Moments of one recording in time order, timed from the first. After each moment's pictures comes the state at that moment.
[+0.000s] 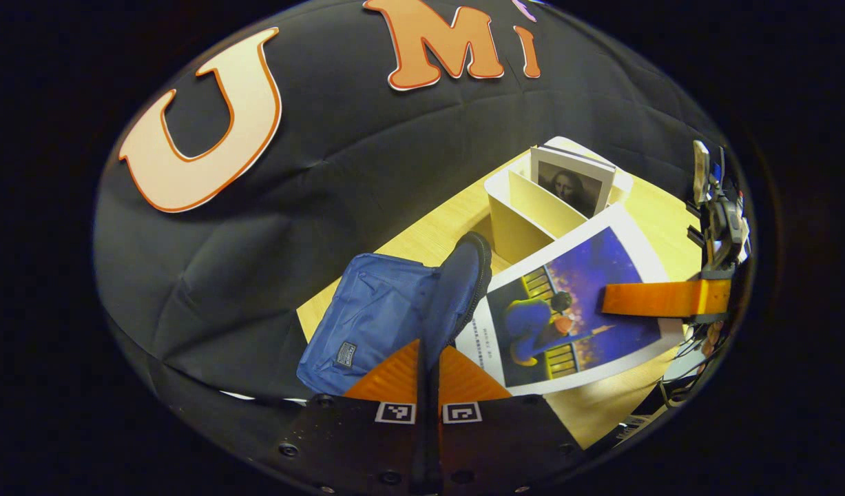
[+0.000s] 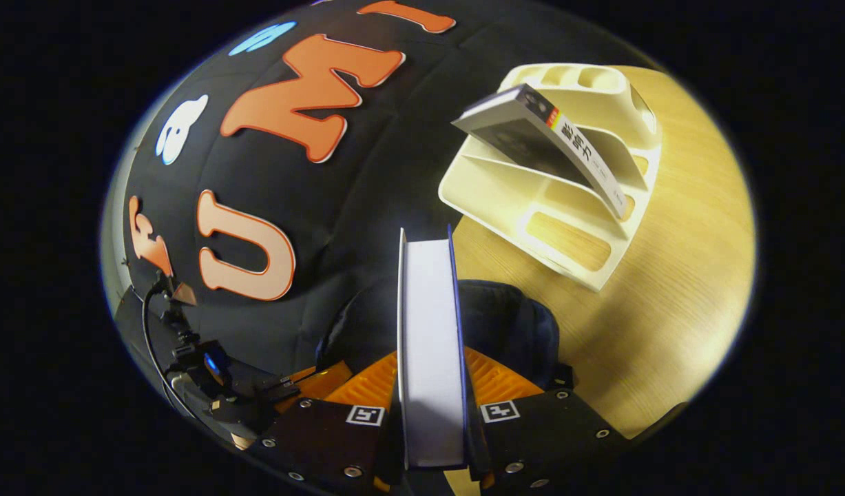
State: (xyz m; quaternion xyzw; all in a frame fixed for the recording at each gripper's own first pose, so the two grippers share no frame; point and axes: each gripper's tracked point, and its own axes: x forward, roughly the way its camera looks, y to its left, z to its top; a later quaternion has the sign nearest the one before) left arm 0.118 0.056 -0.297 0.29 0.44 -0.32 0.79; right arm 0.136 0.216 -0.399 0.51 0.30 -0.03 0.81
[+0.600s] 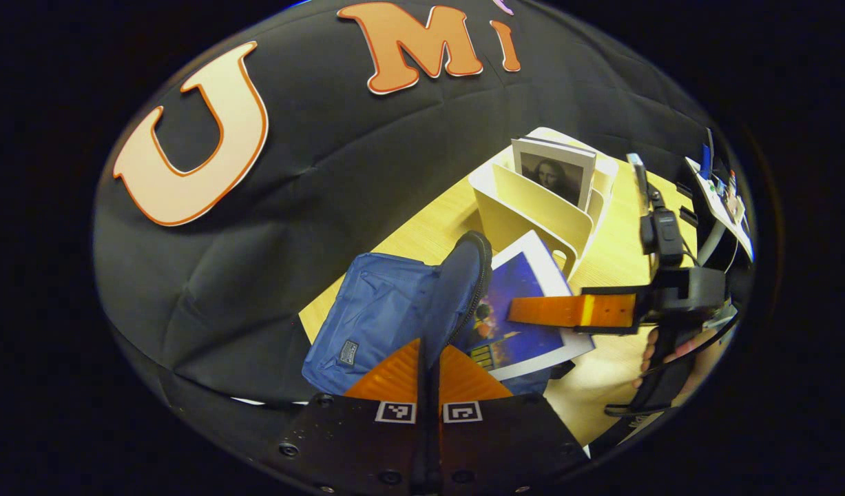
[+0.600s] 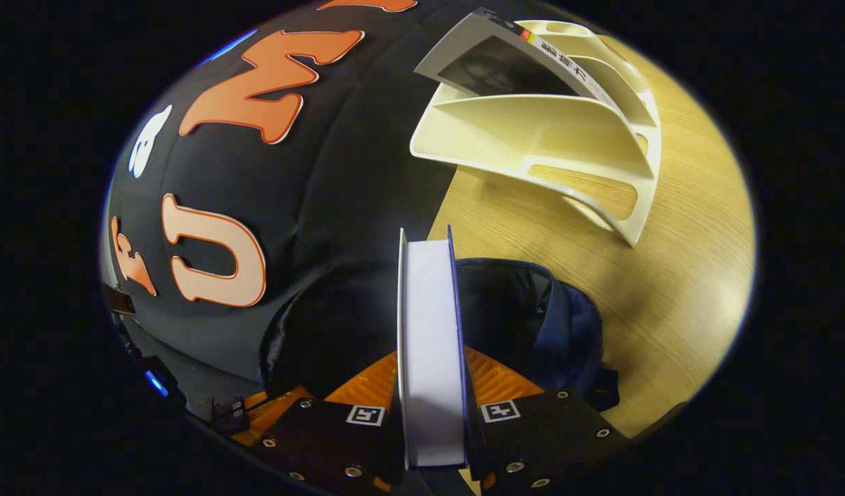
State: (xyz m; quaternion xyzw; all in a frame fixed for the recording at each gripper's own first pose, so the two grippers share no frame) left arm 0.100 0.058 -0.289 0.33 0.42 -0.34 0.77; right arm 0.174 0.269 -0.456 0.53 0.31 -0.04 0.78
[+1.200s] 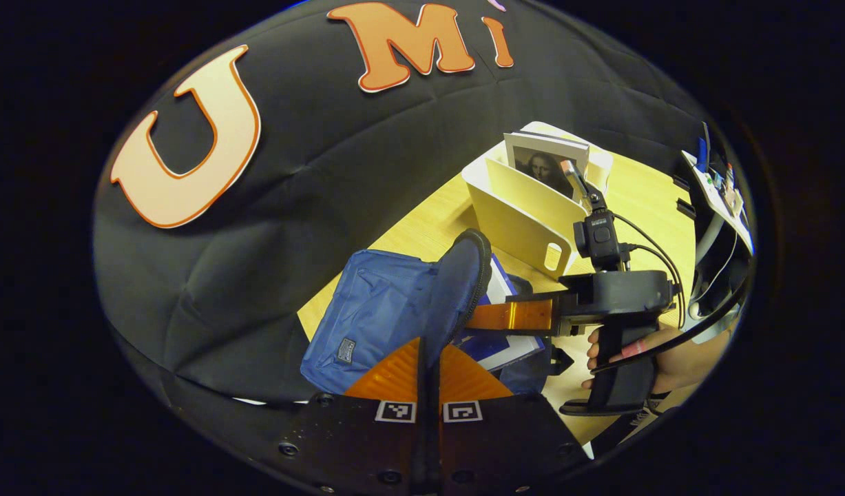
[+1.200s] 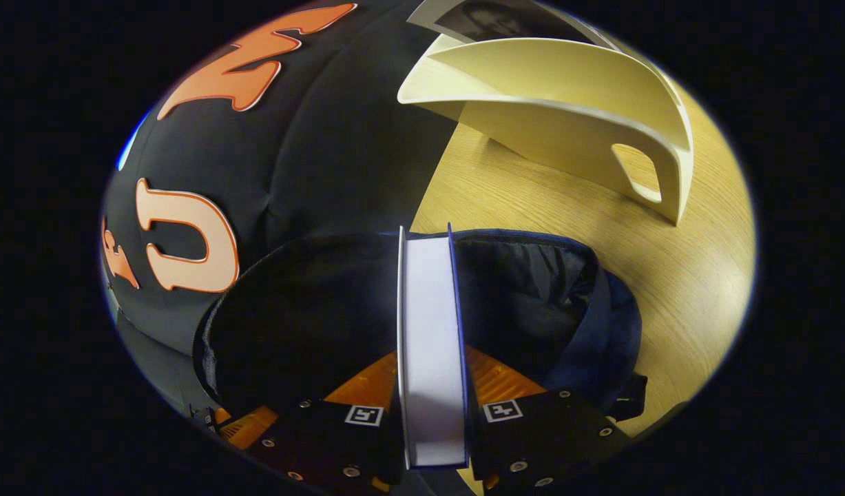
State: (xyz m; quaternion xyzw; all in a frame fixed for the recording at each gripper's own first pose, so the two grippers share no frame) left arm 0.096 0.061 -0.293 0.33 0.43 -0.34 0.77; right arm 0.199 0.292 -0.488 0.53 0.37 -0.03 0.76
